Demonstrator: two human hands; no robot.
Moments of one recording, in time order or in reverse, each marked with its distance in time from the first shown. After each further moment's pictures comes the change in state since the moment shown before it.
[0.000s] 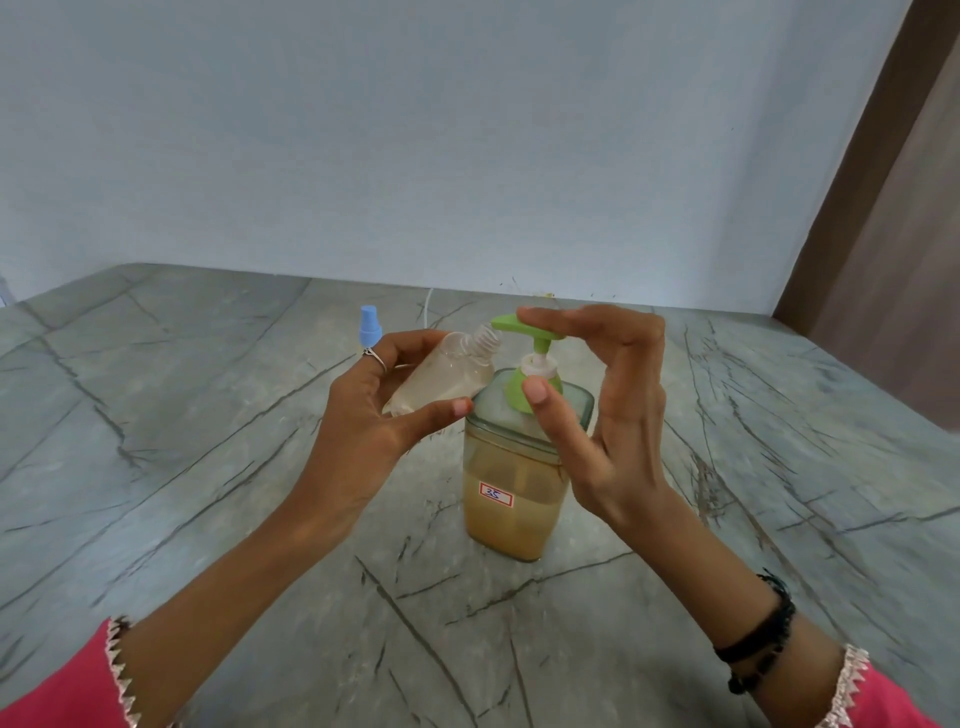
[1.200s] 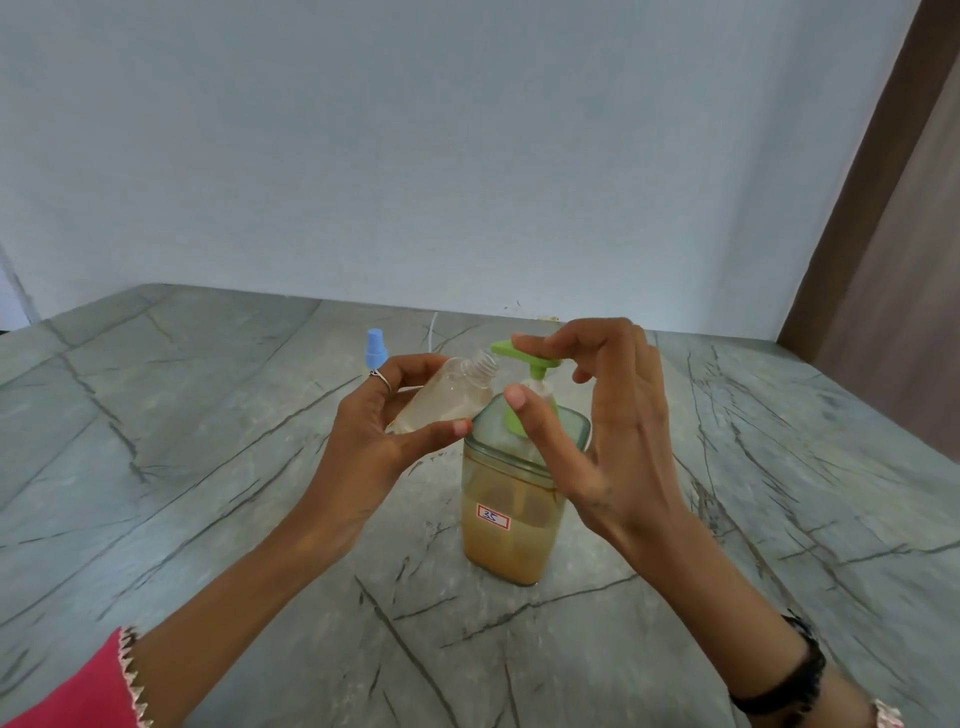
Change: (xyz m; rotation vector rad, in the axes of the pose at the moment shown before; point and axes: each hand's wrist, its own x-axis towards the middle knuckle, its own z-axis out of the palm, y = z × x) left_hand 0.005 -0.003 0.000 0.015 0.011 -0.037; right_hand 0.013 -0.017 -0.009 -0.185 -0.120 0.060
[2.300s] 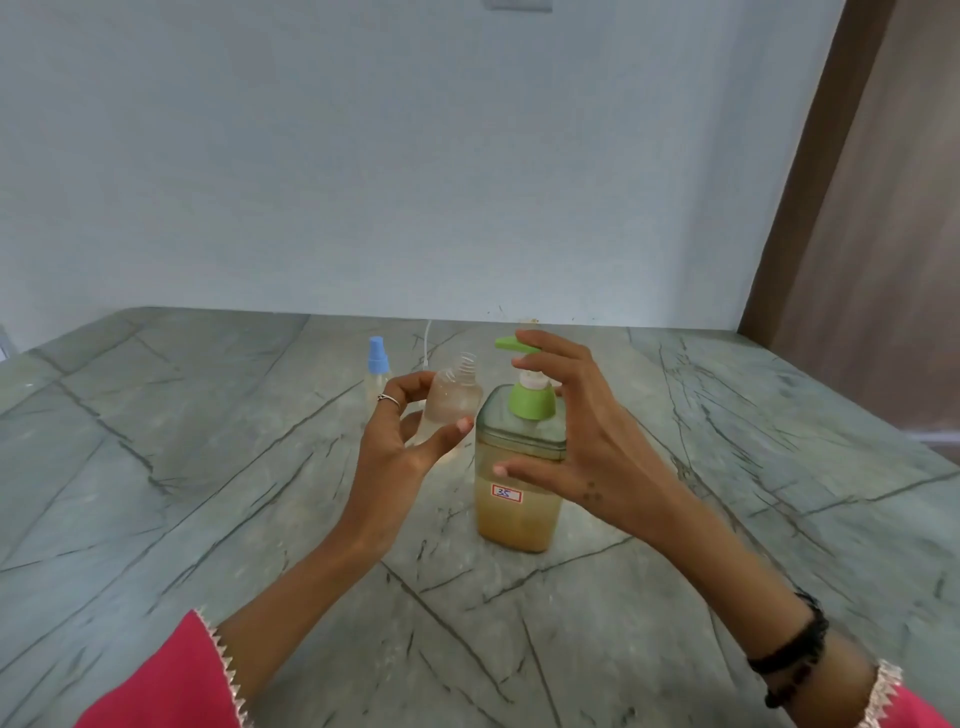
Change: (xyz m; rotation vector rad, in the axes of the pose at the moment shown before) left_hand -0.014 -0.011 0.006 -0.130 0.043 0.026; right_hand -0.016 0.009 -0.010 -0.033 -0.332 -0.028
